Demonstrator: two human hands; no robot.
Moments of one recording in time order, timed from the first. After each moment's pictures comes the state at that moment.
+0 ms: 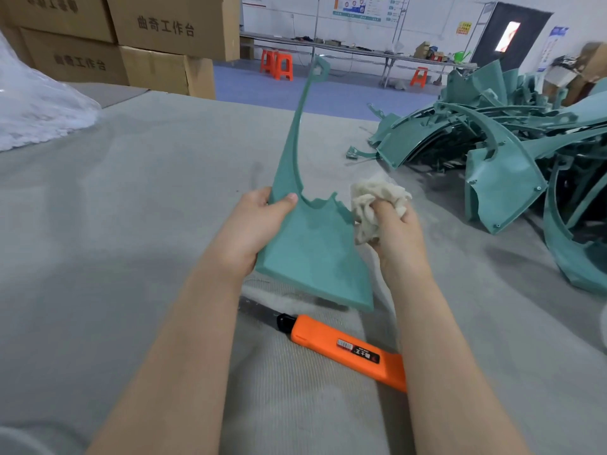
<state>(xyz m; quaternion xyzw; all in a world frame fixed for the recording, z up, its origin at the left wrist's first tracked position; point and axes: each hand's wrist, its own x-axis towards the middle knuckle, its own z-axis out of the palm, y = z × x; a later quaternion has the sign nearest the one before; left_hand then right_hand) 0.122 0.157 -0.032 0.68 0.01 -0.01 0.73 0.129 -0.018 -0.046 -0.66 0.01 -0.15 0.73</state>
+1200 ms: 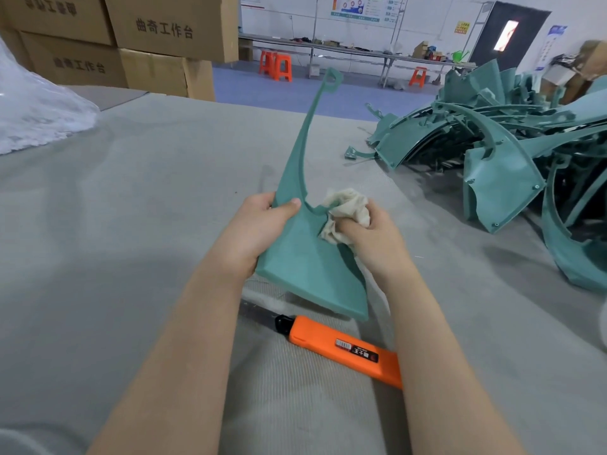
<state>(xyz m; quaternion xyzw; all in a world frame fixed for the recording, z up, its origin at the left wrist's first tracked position) 0.118 0.154 -0.030 0.70 0.02 -0.04 0.71 0.128 -0.010 -0.053 -0.72 -0.06 -0.08 0.68</state>
